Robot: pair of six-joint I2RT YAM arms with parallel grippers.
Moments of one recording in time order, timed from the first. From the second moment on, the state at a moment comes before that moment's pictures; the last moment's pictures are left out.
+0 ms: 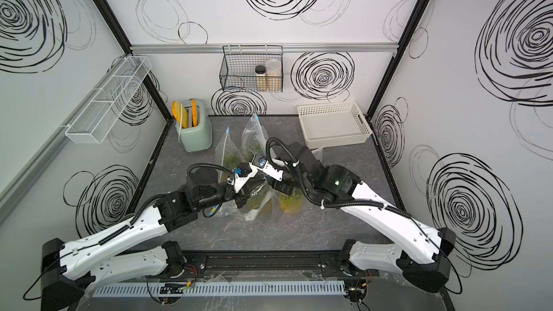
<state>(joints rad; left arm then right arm) -0.90 0.99 0.80 -0.07 0.17 0.12 0.99 1.17 1.34 -0.81 0.09 -0.42</state>
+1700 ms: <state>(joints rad) -0.88 0.92 0.68 0.13 0.21 0.20 0.89 1.22 1.36 -0.85 -0.23 -0.58</state>
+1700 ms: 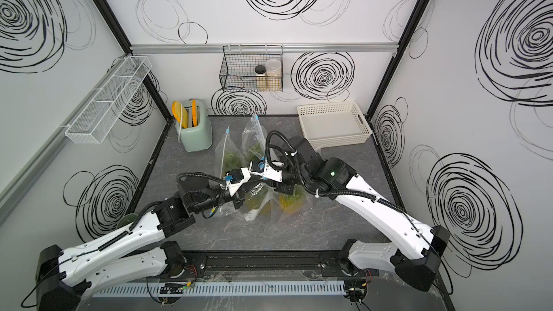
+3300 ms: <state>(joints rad) -0.94 0.87 0.68 0.13 0.02 0.27 0.92 1.14 1.34 -0.82 -0.11 -0.54</state>
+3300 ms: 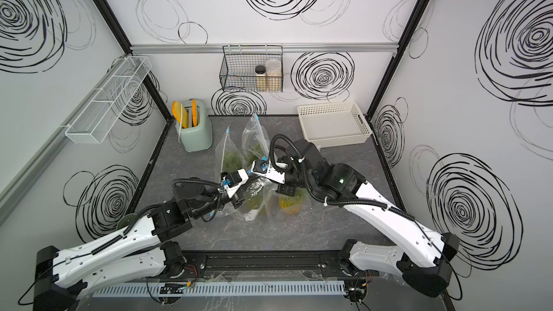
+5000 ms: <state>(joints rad) -0.88 0.75 0.70 0.02 -0.06 0.24 0.61 0.84 1.18 -0.85 0.00 -0.53</state>
